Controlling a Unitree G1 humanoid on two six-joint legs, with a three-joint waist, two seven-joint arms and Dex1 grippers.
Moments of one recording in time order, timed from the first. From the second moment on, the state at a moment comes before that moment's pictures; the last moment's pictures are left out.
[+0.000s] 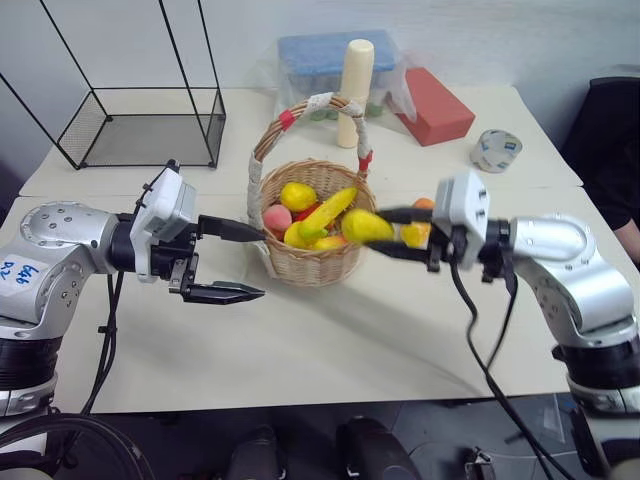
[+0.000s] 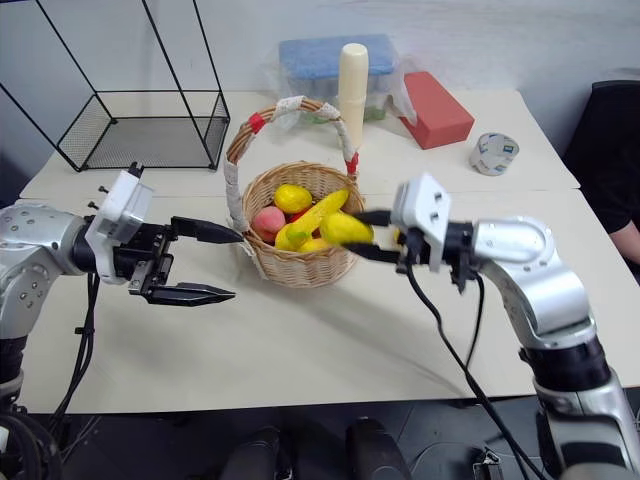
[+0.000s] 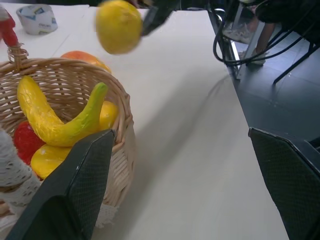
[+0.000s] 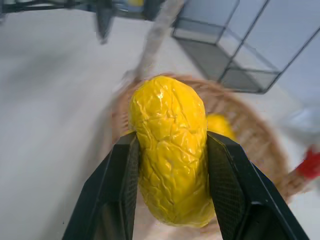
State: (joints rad) left arm -0.55 0.92 0.10 -0.22 -0.66 0.63 -1.25; right arm -0.70 -0.64 0.10 -0.25 0.38 0.45 0.90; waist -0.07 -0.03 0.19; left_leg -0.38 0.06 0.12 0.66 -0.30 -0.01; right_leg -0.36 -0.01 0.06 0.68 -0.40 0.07
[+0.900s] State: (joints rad) left arm -0.58 0.87 0.09 -0.28 -0.70 0.67 -1.19; right arm -0.40 -0.66 -0.47 -0.41 0.77 1.05 0.53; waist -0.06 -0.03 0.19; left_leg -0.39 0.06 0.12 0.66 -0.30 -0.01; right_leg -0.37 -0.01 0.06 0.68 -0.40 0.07
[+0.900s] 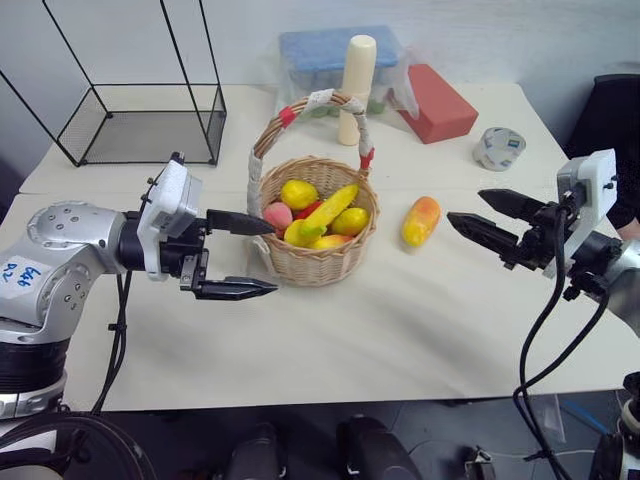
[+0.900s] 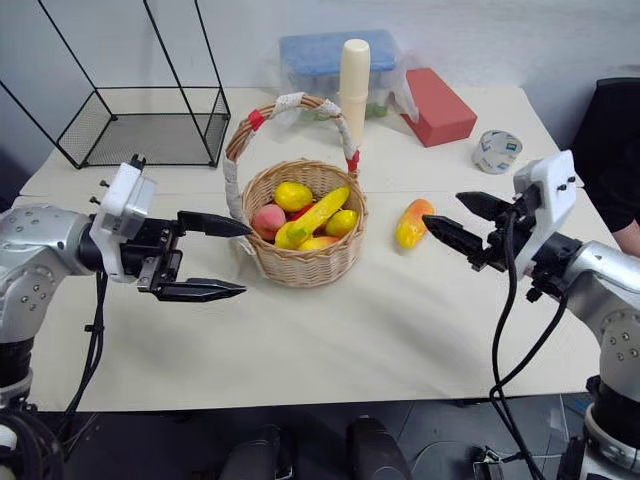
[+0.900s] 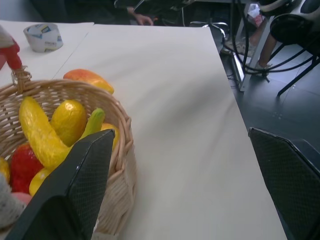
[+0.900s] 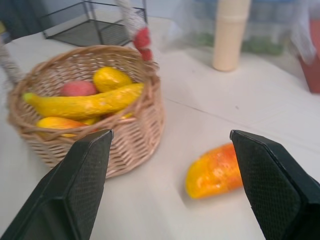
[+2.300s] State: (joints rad) left arm -0.63 0.87 0.15 -0.32 -0.78 0.74 -1.11; right arm -0.66 -0.49 -0.37 -0.28 0.98 1.21 0.44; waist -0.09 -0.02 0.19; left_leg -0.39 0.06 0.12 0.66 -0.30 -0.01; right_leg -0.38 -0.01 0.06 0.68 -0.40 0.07
